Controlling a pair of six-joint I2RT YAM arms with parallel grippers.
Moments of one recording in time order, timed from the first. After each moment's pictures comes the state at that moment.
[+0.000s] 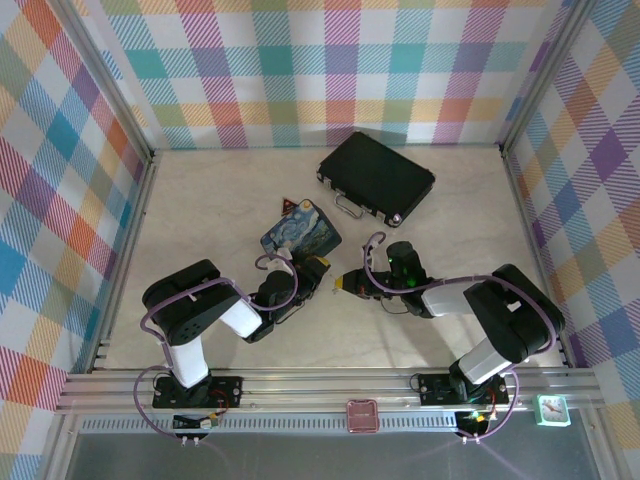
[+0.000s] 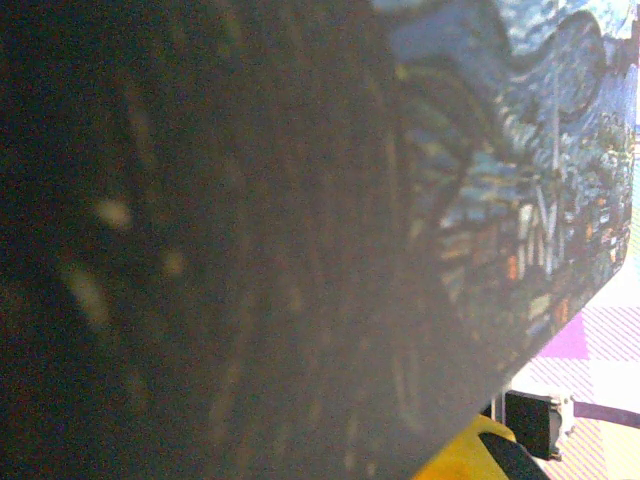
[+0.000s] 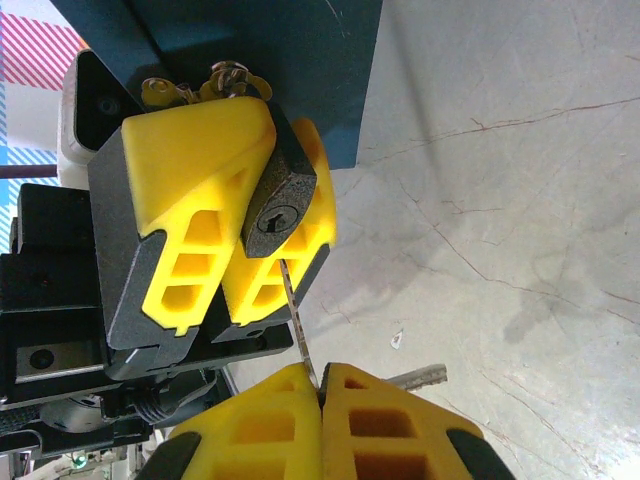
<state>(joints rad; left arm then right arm) -0.83 1.80 0.40 1.19 -0.13 -1.47 0.58 1.55 0.44 0.58 -0.70 0.91</state>
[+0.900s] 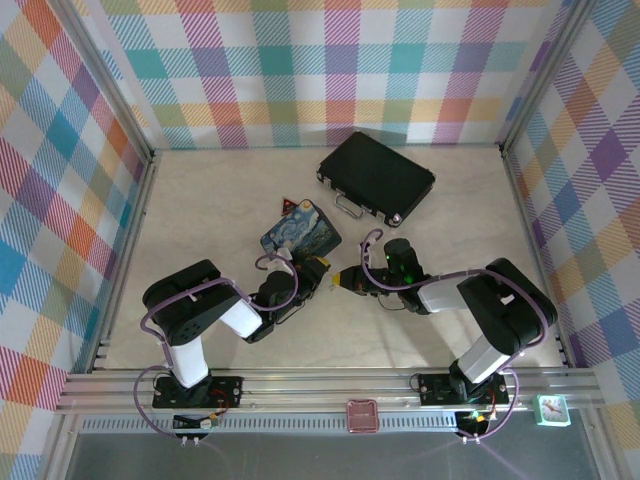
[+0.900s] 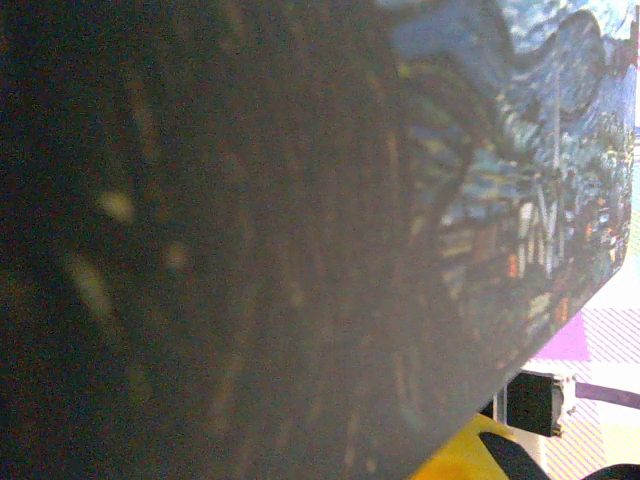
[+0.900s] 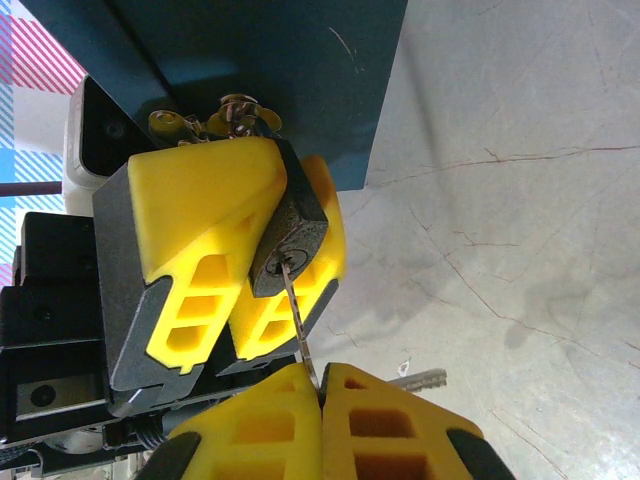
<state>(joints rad) -0.84 1.80 0.40 1.19 -0.14 -1.47 0.58 1.61 0.48 0.62 -0.71 0.91</state>
